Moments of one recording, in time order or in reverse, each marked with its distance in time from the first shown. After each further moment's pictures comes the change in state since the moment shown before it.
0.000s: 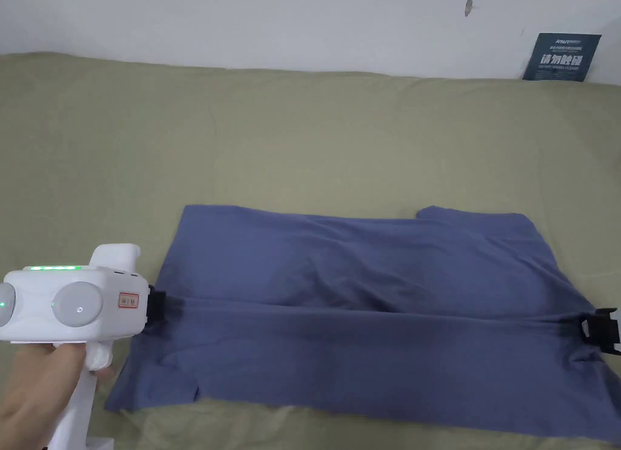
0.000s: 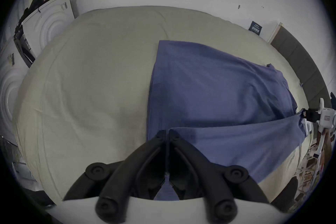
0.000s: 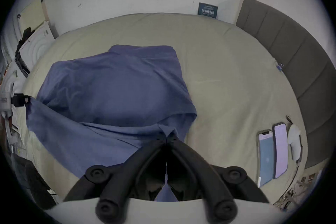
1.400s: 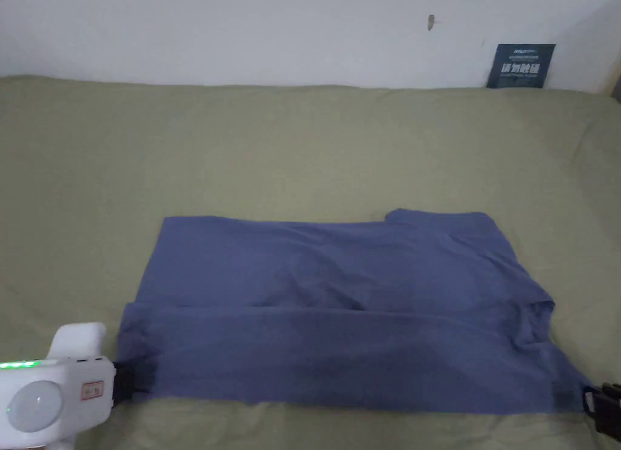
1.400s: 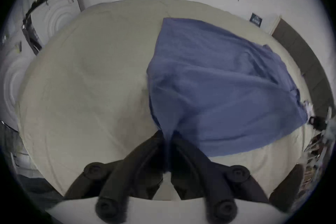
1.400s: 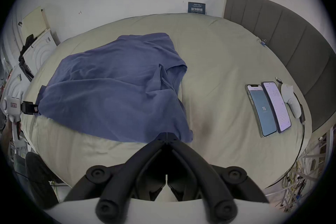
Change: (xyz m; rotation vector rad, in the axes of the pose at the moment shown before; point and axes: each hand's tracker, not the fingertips) left arm -0.006 -0.086 0.025 -0.011 0.002 0.038; right arm 0.013 -0.113 0.074 0.068 0.008 -0.071
